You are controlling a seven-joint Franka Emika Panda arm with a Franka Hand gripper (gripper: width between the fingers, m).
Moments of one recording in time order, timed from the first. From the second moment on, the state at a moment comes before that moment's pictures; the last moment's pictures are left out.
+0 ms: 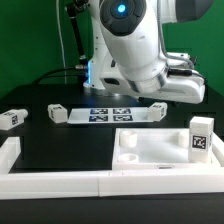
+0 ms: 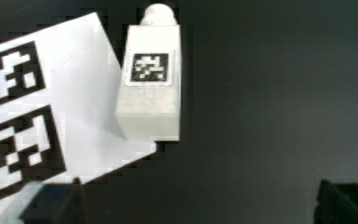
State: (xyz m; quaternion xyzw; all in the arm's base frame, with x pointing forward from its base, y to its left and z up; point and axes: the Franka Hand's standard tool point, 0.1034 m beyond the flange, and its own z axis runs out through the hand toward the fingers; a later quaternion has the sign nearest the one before) arm 0.381 0.079 0.038 -0.88 0.22 0.40 0.09
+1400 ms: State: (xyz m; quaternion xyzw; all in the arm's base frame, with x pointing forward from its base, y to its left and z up) arm 0.318 0.099 0.008 -0.84 0.28 0.45 0.13
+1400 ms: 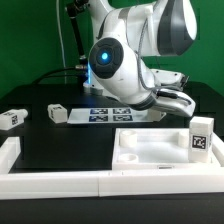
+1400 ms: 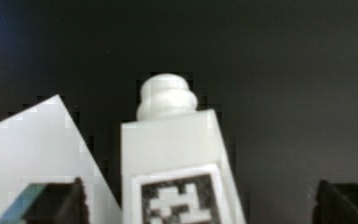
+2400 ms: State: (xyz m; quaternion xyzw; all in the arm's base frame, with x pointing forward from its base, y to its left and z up) arm 0.319 0.096 0.010 -0.84 0.28 0.45 0.13
